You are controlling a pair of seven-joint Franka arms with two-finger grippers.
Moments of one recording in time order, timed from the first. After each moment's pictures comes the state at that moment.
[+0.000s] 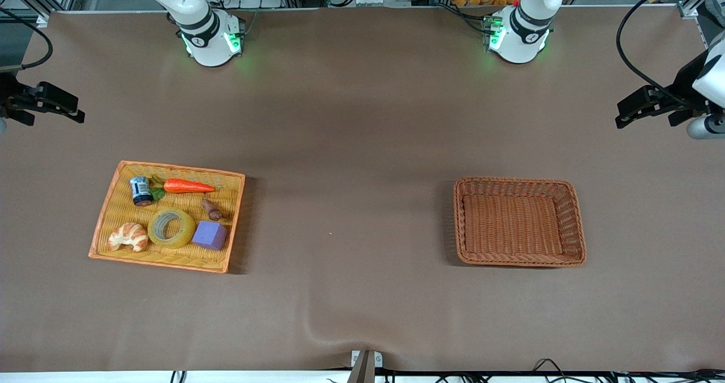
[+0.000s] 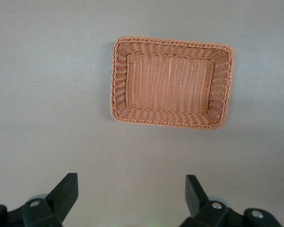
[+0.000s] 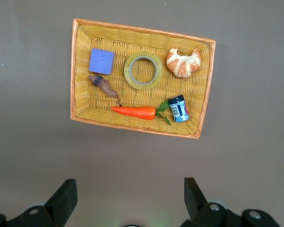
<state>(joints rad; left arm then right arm) -0.04 0.04 -0.03 -1.49 0.00 1.50 -0.11 0.02 0.01 -0.08 -1.53 0.02 1.46 -0.10</state>
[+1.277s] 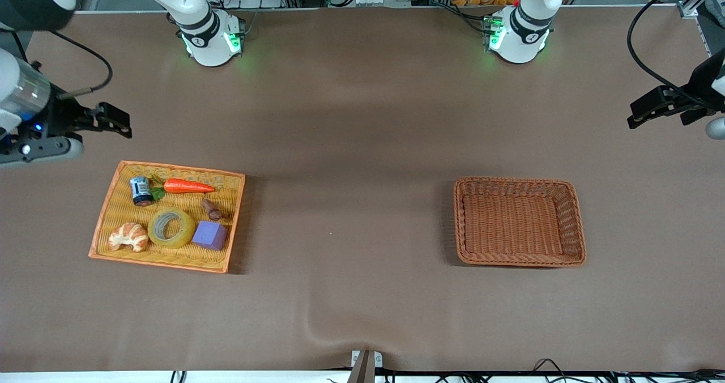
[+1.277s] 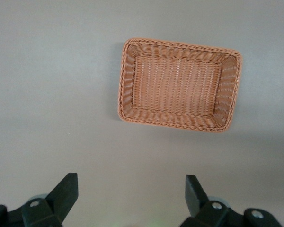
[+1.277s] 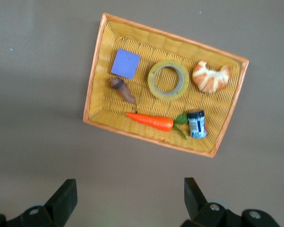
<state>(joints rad) -0.01 0.03 -0.01 -1.48 0.00 1.49 -0.10 0.15 0.11 -0.06 -1.51 -0.02 1.52 -0.09</state>
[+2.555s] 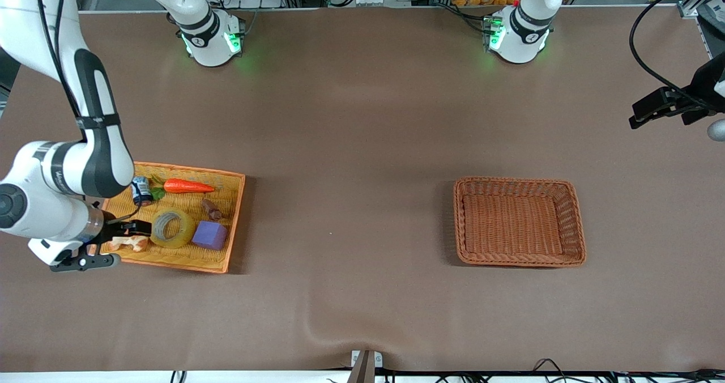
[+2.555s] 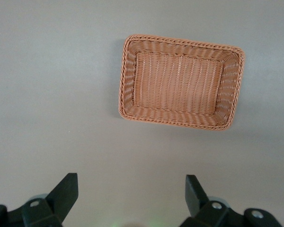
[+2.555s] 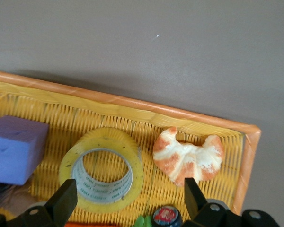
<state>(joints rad) 0.01 0.04 -0.04 -1.48 0.00 1.48 -0.10 -0.01 0.59 -0.08 -1.54 -0.03 2.08 -0.17</state>
